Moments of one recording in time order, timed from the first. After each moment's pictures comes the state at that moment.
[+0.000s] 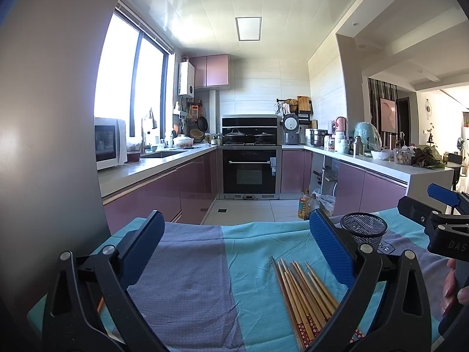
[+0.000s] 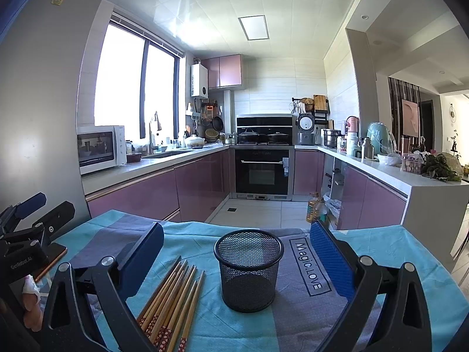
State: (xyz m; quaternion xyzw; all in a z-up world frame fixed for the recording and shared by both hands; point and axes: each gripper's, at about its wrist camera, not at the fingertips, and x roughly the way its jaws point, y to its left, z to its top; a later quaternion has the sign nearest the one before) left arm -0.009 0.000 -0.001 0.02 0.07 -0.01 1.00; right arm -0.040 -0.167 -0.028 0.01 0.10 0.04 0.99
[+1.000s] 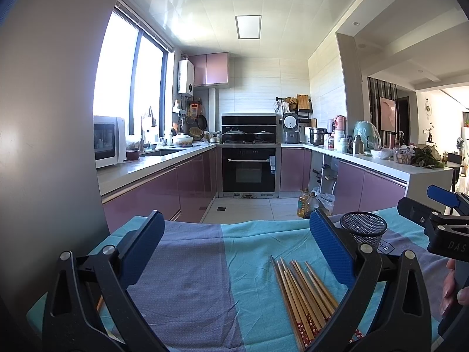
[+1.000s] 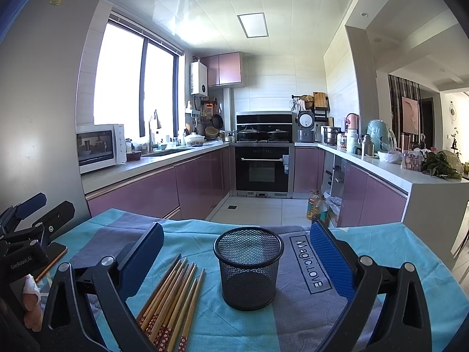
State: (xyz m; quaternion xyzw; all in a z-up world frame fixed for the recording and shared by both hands) left arm -0.010 -0.002 0.000 0.01 0.07 -0.01 1.00; right arm -0.036 -0.167 -0.029 0.02 0.11 0.04 0.99
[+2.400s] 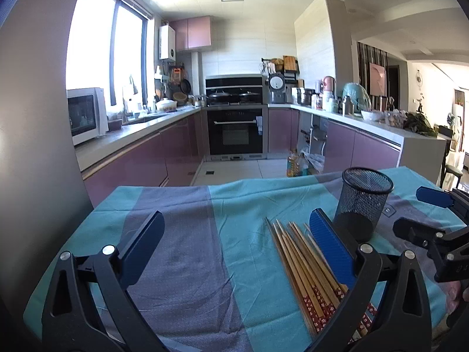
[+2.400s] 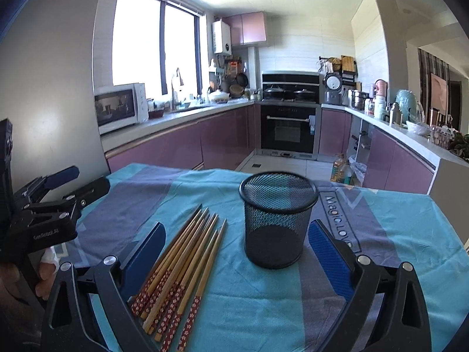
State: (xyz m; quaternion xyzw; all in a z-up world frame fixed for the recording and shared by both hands) left arm 0.032 0.001 -0.027 0.04 0.19 -0.05 0.98; right arm -0.016 -0.151 -0.074 -0.01 0.24 0.12 0.96
